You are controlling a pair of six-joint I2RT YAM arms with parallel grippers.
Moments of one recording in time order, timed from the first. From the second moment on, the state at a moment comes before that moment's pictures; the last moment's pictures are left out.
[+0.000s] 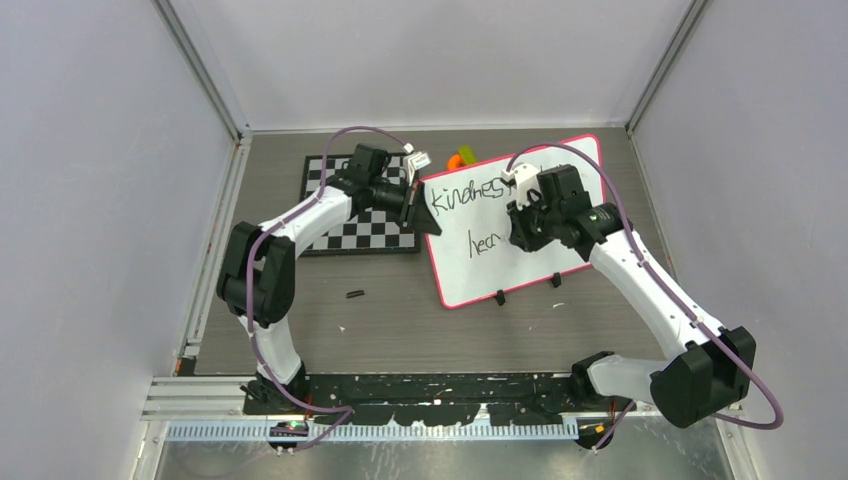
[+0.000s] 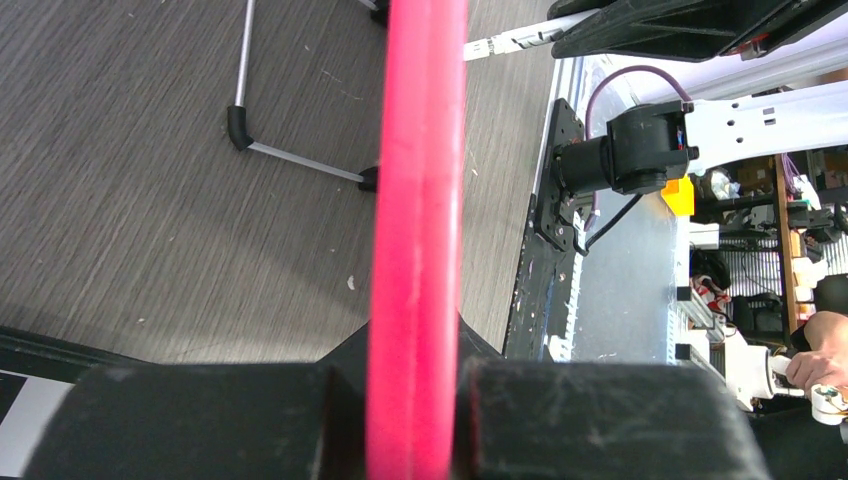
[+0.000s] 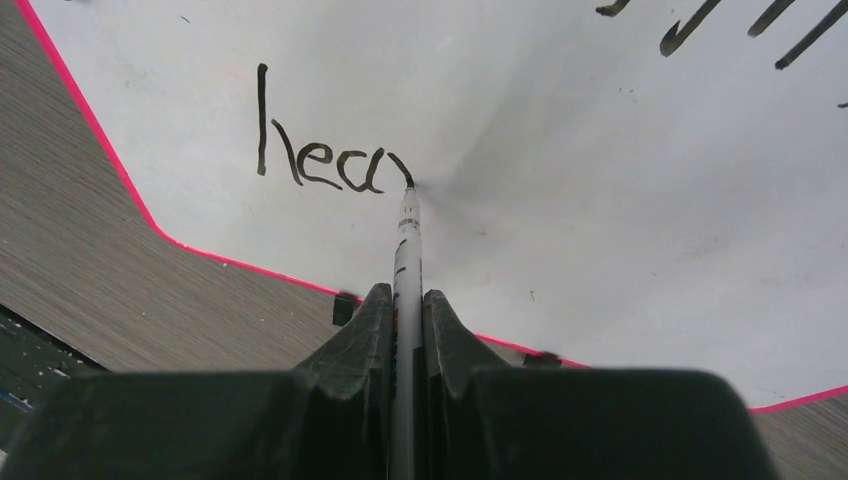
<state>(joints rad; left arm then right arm) -0.43 1.82 1.35 -0.30 1.05 -0.12 0.38 1.23 1.12 -0.73 -0.15 -0.14</state>
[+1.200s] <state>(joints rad) -0.44 1.82 1.36 -0.31 1.04 -0.11 0.37 1.23 1.14 -0.73 -0.12 -0.14</state>
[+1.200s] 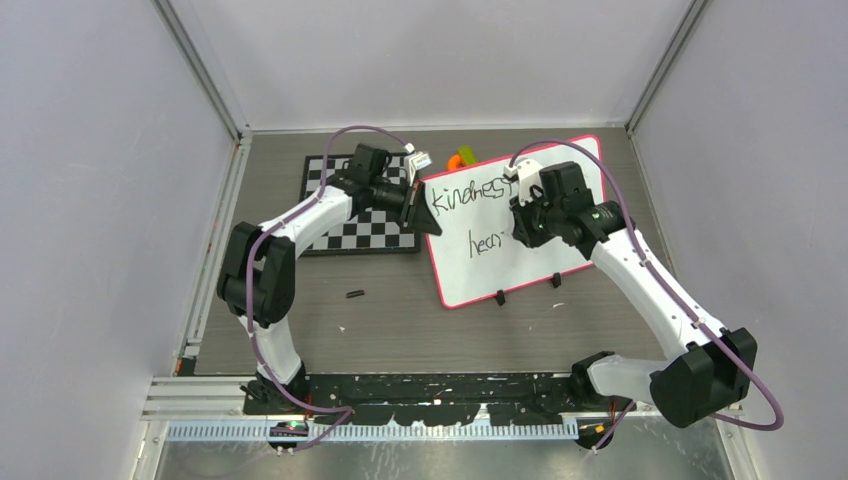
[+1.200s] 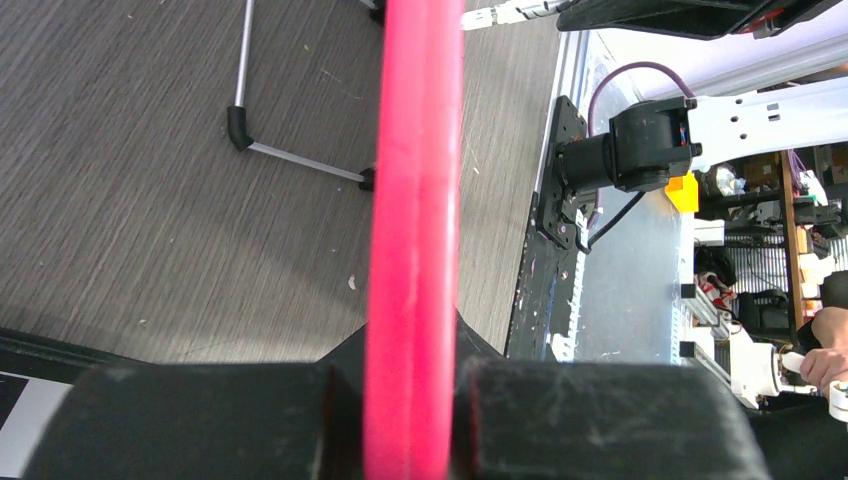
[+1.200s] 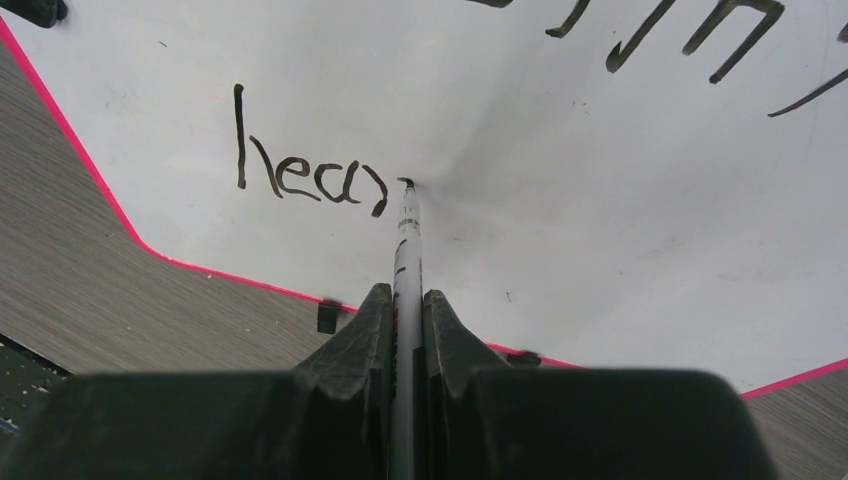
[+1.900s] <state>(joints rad) -0.44 1.82 1.36 -0.31 1.04 -0.11 0.37 1.23 1.12 -0.74 -0.16 -0.14</state>
